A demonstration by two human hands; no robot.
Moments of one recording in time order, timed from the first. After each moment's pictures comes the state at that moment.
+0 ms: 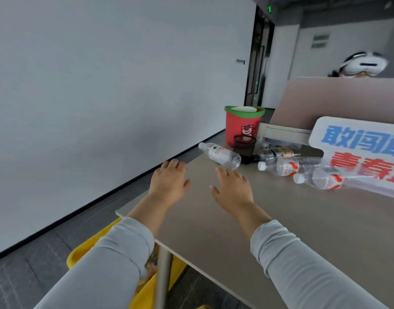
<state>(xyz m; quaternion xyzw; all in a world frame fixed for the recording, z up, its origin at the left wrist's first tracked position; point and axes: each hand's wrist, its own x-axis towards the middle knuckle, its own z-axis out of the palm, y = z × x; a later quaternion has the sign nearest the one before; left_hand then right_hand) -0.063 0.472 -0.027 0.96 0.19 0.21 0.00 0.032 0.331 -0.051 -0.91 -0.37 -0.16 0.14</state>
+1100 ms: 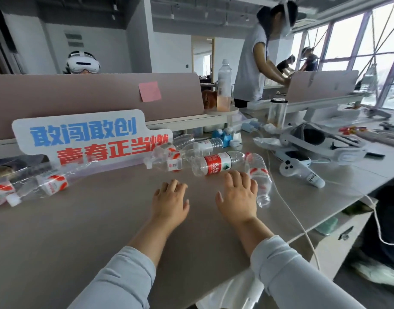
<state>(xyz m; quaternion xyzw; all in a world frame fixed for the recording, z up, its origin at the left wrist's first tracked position) 0.038 -0.074 -0.083 0.93 -0.30 0.18 0.10 -0.035 -0.230 -0.084 -0.92 0.19 -0.33 0.02</state>
